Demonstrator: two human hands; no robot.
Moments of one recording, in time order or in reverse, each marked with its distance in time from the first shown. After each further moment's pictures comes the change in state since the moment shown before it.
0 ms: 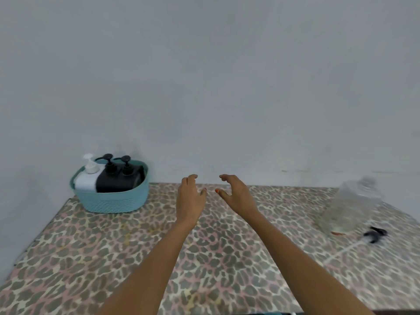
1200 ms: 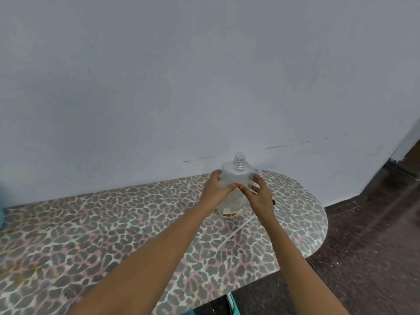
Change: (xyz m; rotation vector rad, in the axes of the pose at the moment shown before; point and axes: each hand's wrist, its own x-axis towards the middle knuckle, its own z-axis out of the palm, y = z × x) left_hand -0.058 0.216 0.225 -0.465 -0.619 0.003; right_hand -0.121 0.197 -0.201 0.424 0.505 0.544
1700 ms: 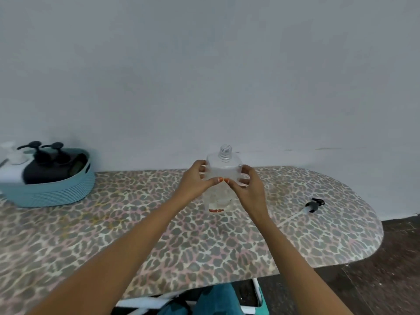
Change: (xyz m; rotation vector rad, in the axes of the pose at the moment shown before) left_hand -0.086 -0.034 -0.170 0.088 0.198 0.057; right_hand -0.084 -0.066 0.125 -0.011 -0.188 -0.196
